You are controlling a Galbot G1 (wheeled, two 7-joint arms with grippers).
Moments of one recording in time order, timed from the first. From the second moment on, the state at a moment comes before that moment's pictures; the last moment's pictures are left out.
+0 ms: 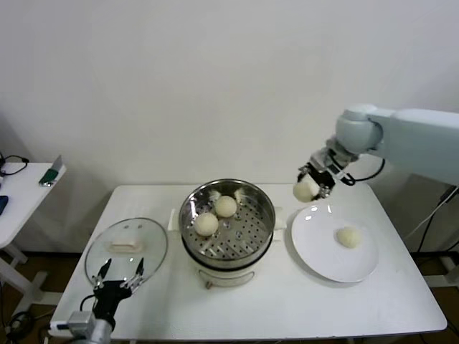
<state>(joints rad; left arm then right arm) 1.66 -1.45 -0.74 -2.02 -0.18 0.16 0.07 1.00 0.89 -1.68 1.54 0.30 0.04 -0.97</state>
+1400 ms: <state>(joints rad) 1.67 -1.45 -0.75 -2.03 -0.19 0.15 0.07 0.77 1.30 -1.64 1.61 0.05 0.16 -0.91</state>
